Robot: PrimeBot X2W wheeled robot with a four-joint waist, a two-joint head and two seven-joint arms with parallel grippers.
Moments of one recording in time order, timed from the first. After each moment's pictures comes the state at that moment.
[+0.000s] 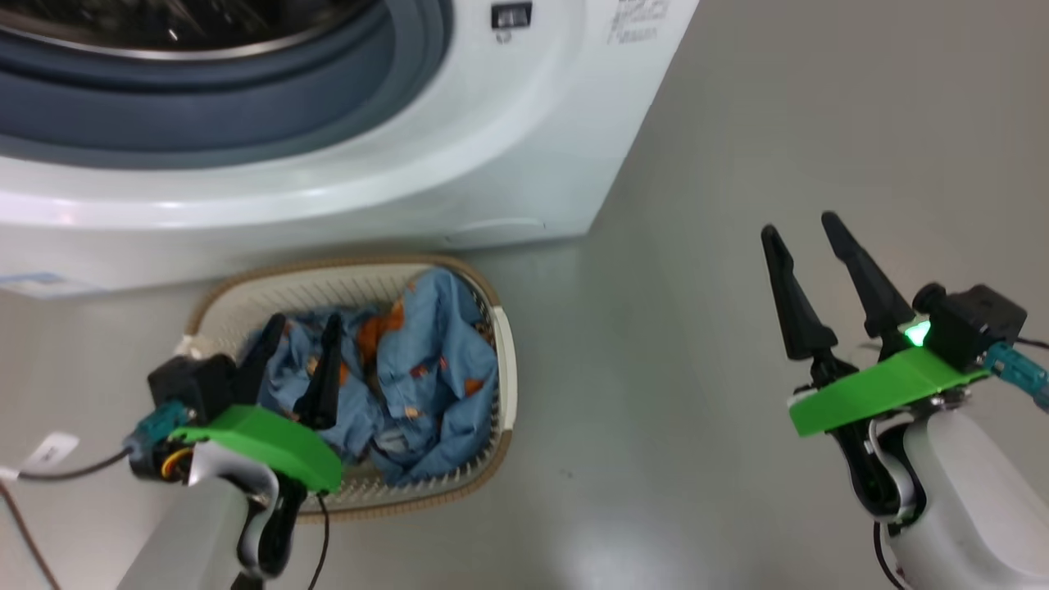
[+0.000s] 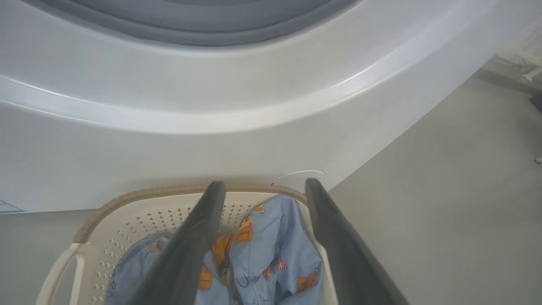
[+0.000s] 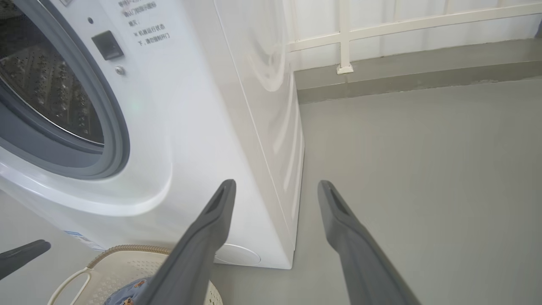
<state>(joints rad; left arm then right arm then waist) -0.50 0.24 -0.42 0.62 -0.64 -0.09 -0.23 -0.38 -0.22 0.24 0.26 0.48 0.13 -0.25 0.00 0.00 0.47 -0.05</state>
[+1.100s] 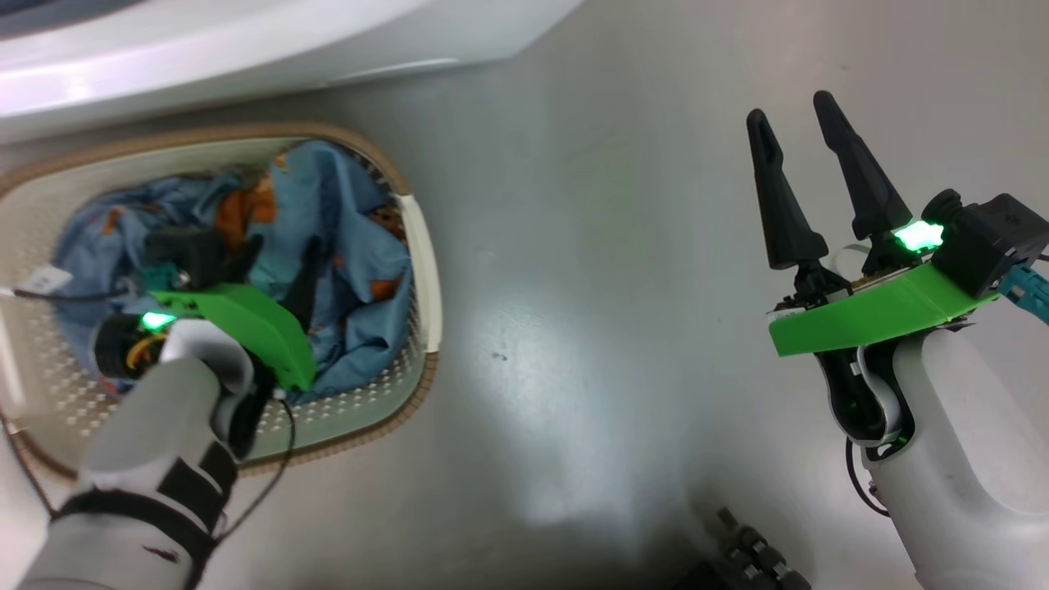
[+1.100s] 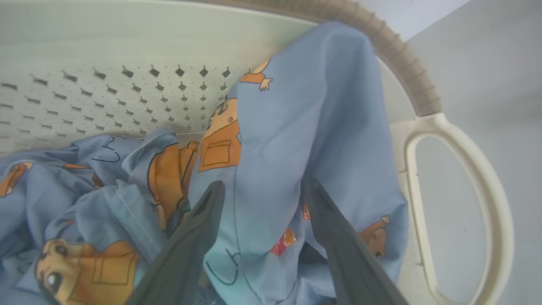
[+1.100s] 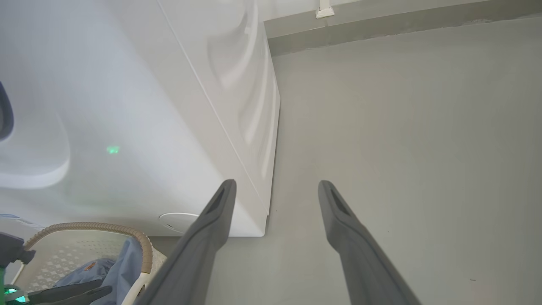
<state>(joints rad) -0.90 0.25 -0.70 1.05 -0.81 -0.13 -0.17 -0.53 -0.17 0.24 0.20 0.47 0.13 -0.25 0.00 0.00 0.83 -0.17</state>
